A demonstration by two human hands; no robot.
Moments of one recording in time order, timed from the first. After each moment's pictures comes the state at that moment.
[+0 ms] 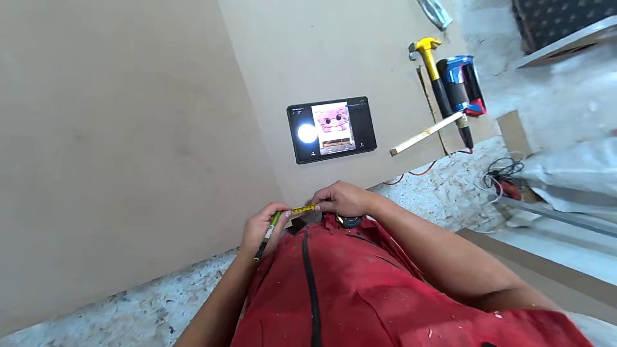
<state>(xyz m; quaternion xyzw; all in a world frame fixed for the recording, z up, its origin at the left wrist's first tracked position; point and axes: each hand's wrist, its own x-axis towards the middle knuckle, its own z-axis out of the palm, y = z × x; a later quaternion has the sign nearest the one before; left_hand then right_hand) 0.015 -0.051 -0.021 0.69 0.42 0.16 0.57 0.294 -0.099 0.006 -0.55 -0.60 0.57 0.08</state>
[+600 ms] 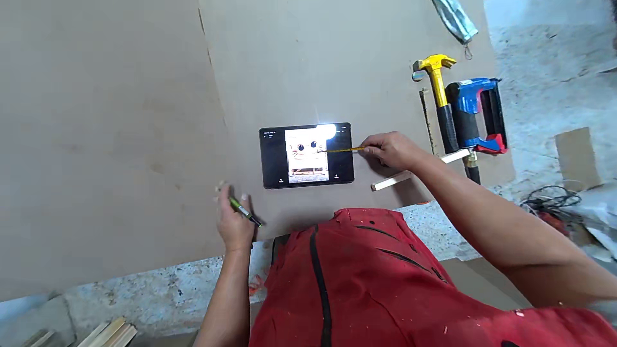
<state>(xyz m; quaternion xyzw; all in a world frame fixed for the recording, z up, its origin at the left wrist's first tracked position) 0.124 -0.033 -0.066 0.65 0.71 0.16 0.23 0.591 -0.038 -0.041 -0.65 -0.66 0.38 0.08</state>
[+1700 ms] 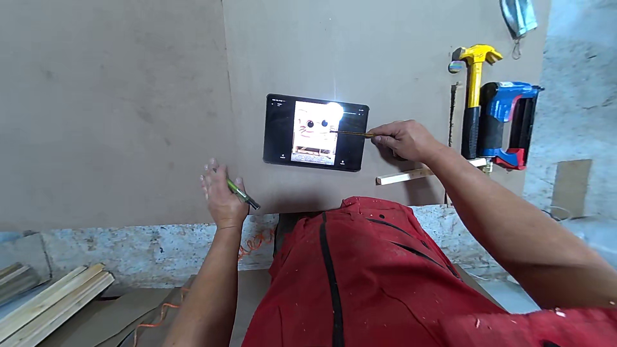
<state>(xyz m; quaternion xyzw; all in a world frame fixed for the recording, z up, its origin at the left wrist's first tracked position) 0.091 -0.060 -0.104 0.70 0.70 0.10 0.13 0.600 -0.025 -0.060 -0.58 -0.72 0.38 0.07</state>
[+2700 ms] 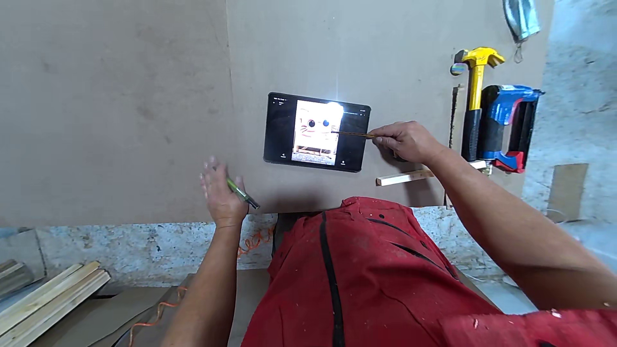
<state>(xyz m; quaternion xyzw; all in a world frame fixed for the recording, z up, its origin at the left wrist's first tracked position) 0.092 -0.059 -0.105 0.70 0.69 0.11 0.13 0.603 -0.026 -0.061 -0.58 -0.72 0.38 0.07</state>
